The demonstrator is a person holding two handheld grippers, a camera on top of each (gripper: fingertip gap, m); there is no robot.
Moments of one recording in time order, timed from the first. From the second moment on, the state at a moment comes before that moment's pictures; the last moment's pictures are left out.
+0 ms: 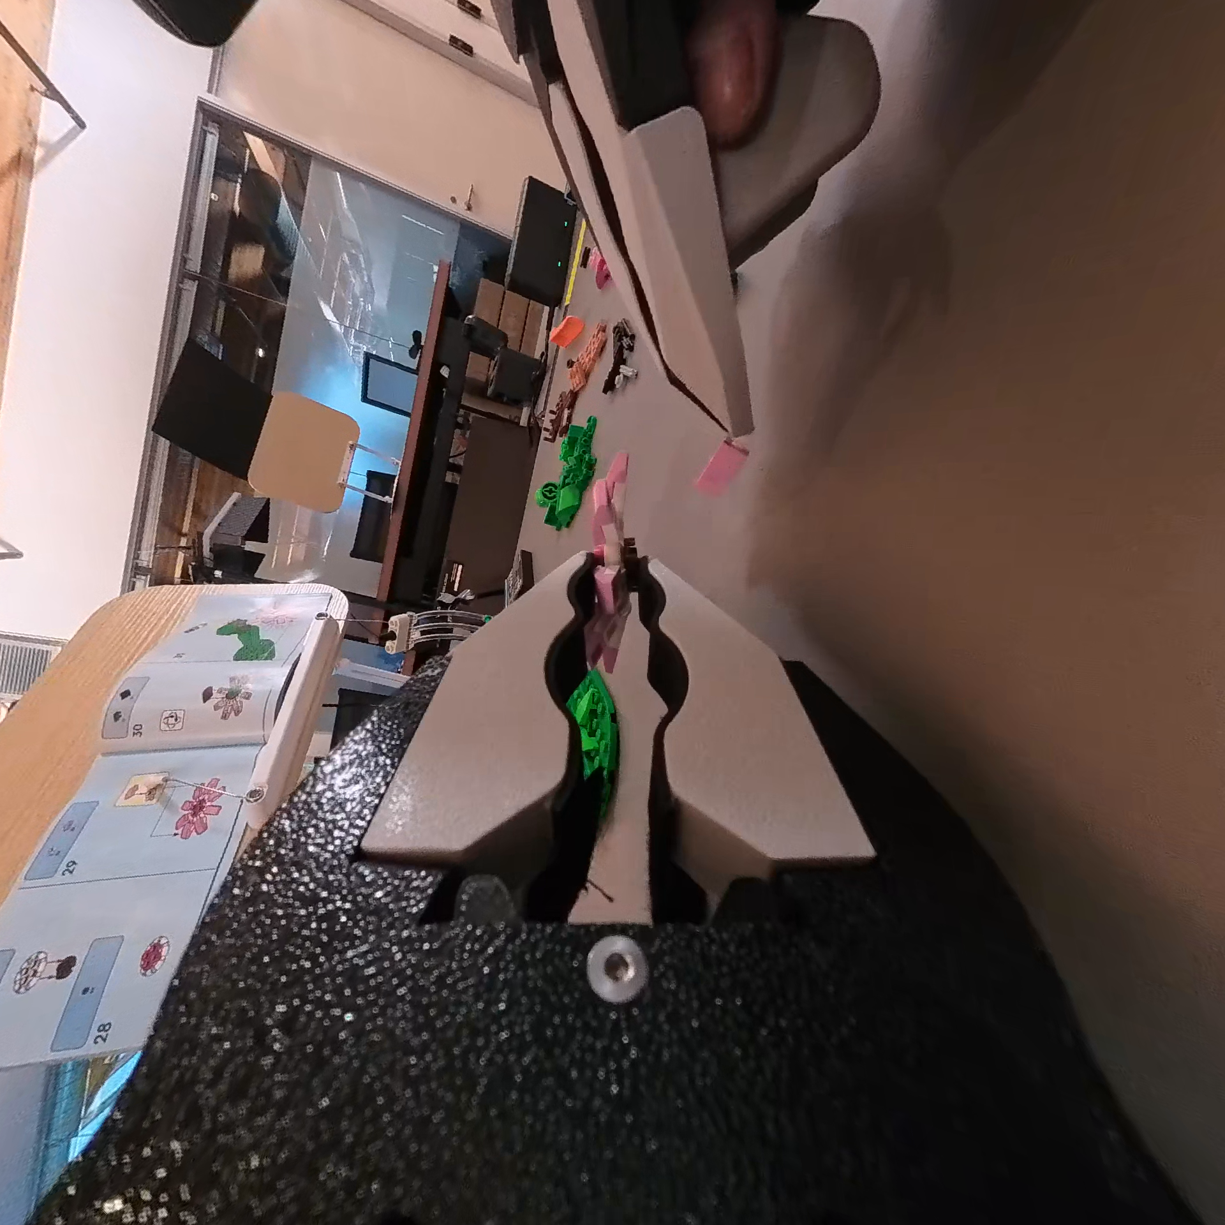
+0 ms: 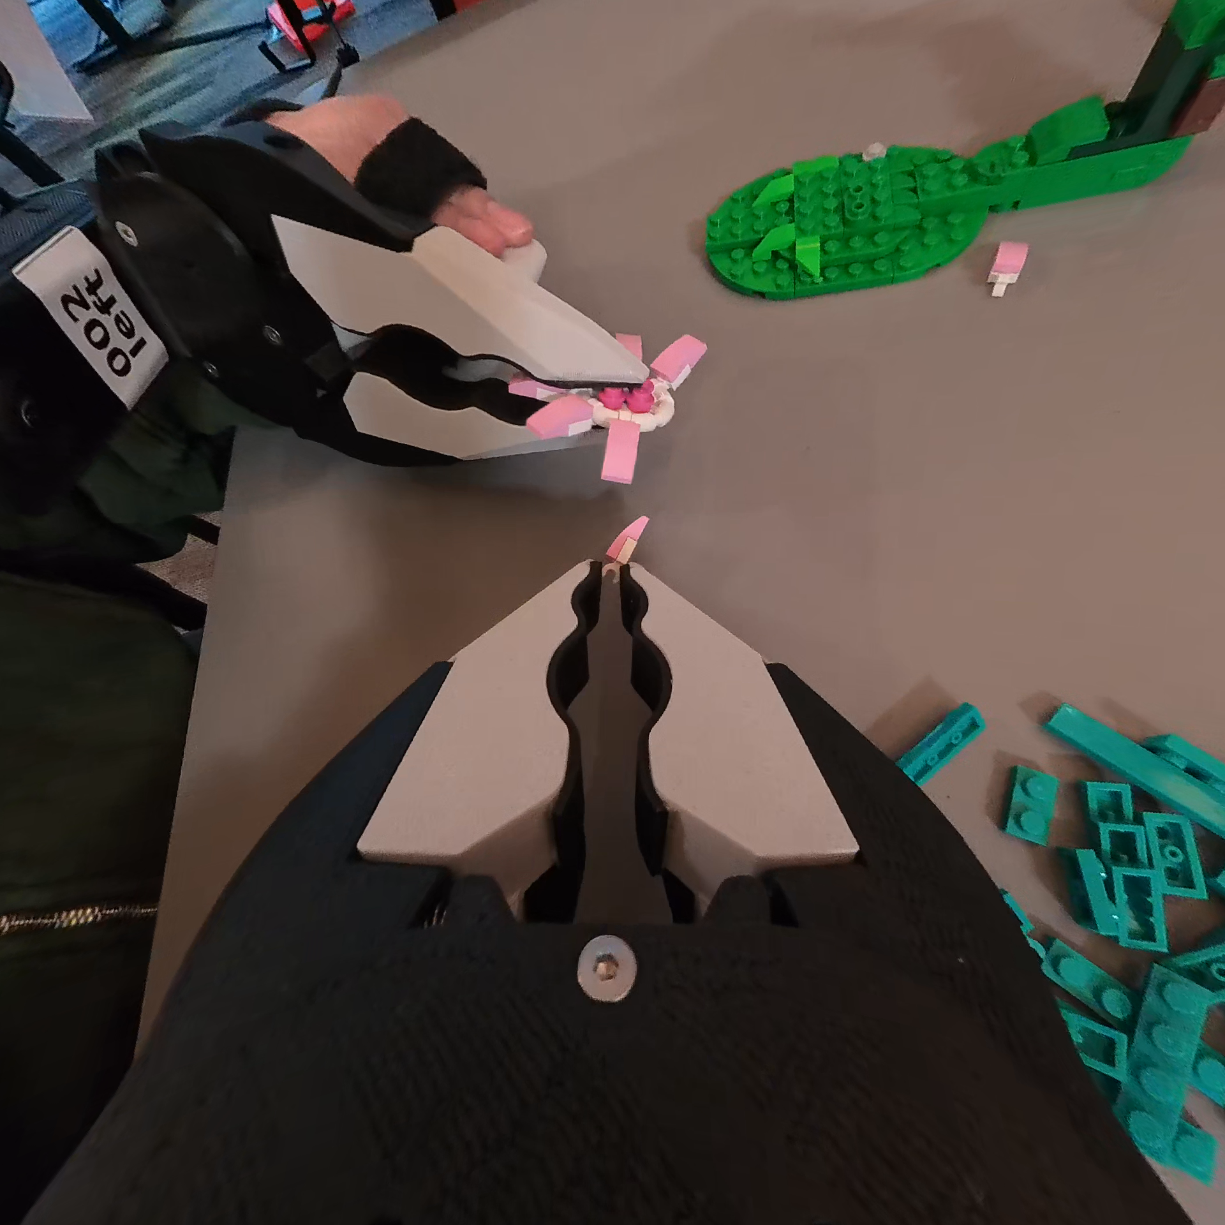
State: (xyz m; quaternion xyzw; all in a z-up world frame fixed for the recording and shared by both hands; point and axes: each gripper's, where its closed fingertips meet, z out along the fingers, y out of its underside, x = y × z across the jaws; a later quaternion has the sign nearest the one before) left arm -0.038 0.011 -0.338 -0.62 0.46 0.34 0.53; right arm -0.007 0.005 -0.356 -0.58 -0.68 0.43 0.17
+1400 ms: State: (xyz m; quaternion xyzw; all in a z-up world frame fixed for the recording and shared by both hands) left arm -0.034 0.011 -0.339 -0.61 0.48 0.33 0.53; right arm -0.006 0.021 -0.368 -0.60 -0.69 0.36 0.20
